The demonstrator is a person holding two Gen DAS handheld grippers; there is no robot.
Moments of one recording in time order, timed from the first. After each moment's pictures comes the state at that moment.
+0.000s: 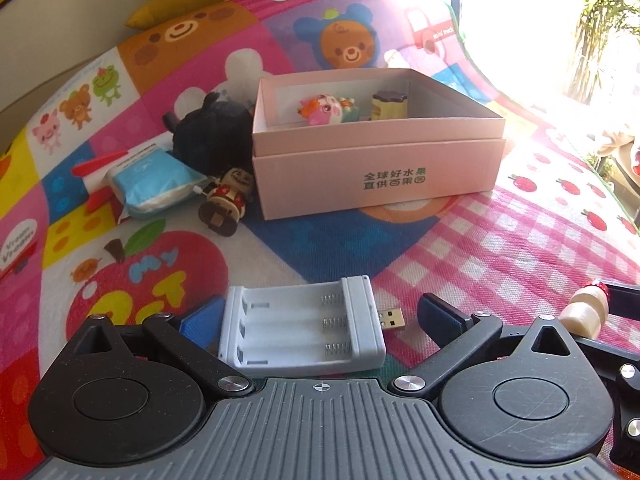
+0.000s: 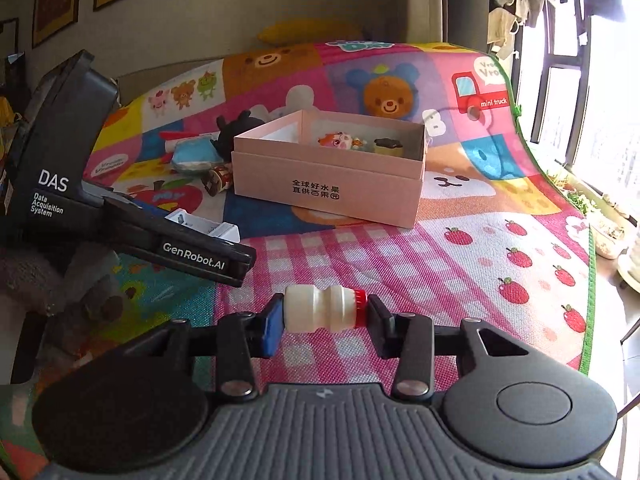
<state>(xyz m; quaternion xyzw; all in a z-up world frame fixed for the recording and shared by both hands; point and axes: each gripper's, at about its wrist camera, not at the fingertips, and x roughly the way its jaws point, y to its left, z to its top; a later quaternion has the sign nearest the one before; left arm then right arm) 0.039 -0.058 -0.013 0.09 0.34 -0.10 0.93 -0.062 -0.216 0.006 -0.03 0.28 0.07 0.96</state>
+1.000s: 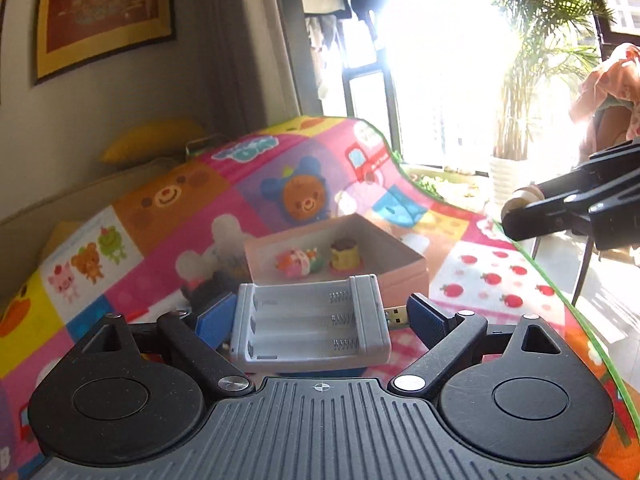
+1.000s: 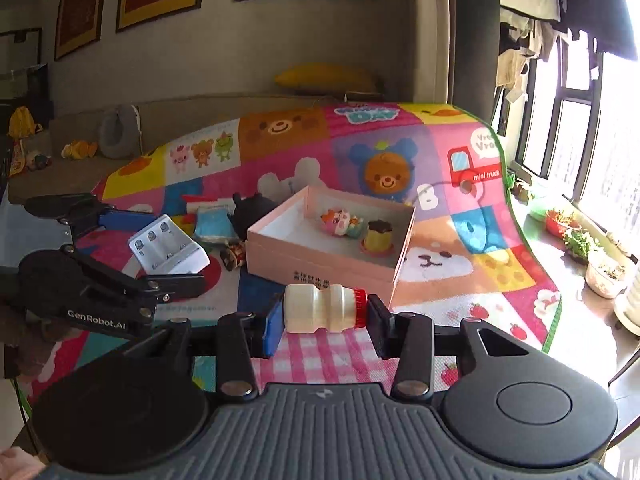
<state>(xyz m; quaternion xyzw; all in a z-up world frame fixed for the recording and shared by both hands) -0.013 -0.044 0.098 0.12 0.17 -0.19 0.96 -0.076 -0.237 0.131 -0.04 0.24 0.10 0.97</state>
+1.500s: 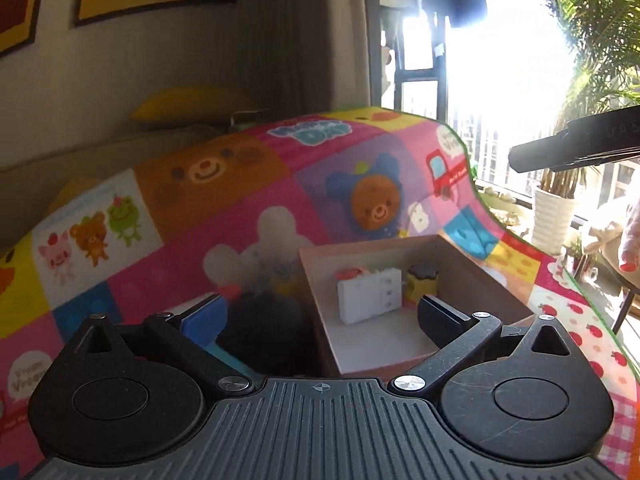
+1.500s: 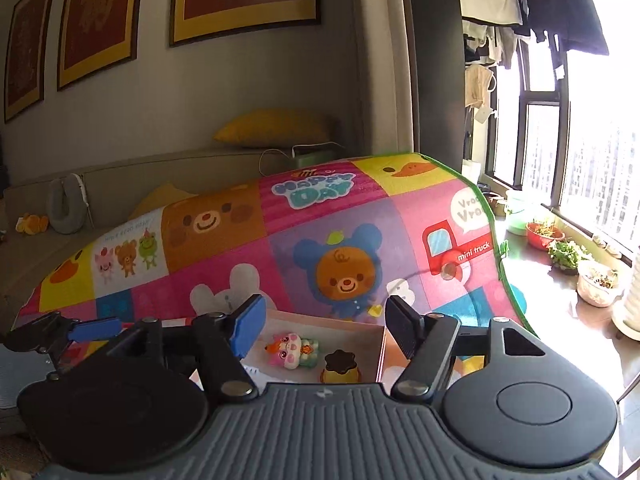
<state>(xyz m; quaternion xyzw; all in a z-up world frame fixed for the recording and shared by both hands) 0.096 -0.001 0.070 0.04 0.21 -0.14 0.97 0.097 -0.255 0.176 0.01 0.21 0.04 0.98</state>
